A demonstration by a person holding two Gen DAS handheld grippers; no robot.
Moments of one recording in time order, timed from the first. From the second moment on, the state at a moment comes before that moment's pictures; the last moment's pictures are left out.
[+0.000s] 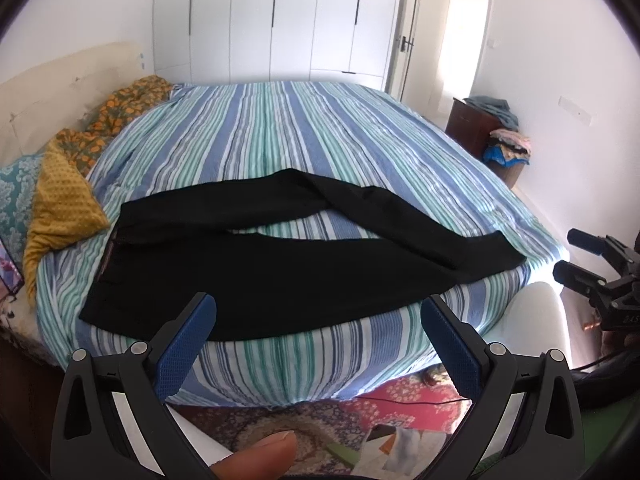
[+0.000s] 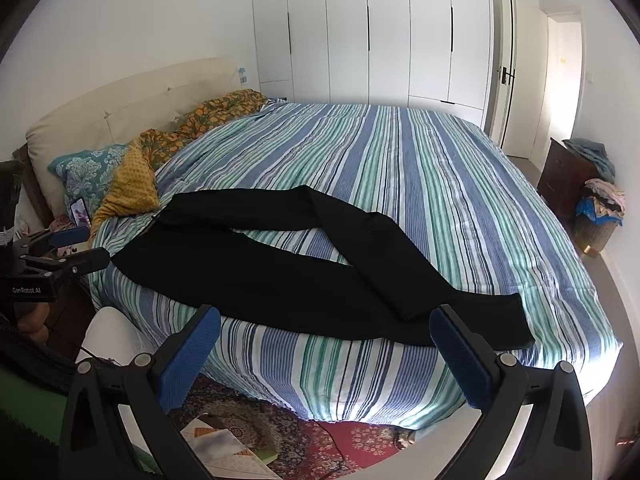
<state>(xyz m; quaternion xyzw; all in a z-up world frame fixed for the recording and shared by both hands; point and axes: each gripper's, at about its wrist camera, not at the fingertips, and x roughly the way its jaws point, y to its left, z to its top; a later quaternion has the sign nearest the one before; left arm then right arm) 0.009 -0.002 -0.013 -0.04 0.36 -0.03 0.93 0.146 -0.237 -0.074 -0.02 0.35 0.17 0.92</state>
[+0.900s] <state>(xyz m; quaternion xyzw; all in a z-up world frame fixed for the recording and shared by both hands) 0.019 -0.002 -0.006 -0.04 0.36 -0.06 0.93 0.154 -0.236 -0.074 0.01 0.36 0.19 0.91</state>
